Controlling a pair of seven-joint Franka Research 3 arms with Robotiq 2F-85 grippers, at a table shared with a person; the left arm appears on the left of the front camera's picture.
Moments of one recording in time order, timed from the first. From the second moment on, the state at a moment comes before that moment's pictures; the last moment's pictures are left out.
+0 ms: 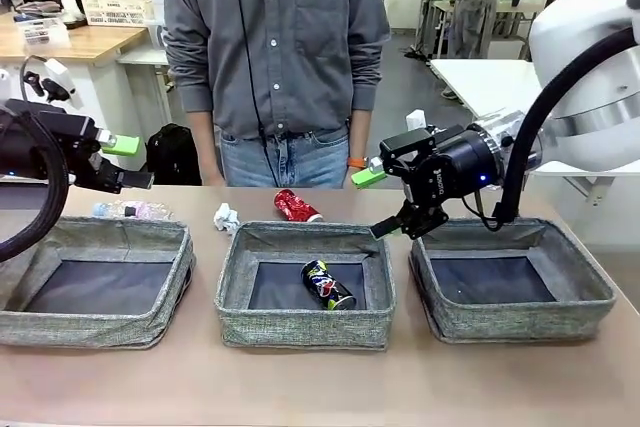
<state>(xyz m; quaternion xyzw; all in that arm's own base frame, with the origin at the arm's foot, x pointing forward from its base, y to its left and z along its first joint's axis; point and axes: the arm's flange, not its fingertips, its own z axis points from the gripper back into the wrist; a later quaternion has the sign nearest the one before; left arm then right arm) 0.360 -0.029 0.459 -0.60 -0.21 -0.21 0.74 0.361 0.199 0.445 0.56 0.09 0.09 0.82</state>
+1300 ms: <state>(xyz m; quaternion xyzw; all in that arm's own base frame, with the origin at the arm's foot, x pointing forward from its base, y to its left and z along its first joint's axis) 0.360 -0.029 0.459 -0.60 -0.21 -0.21 0.74 0.362 0.195 0.444 0.57 0.09 0.09 0.81</state>
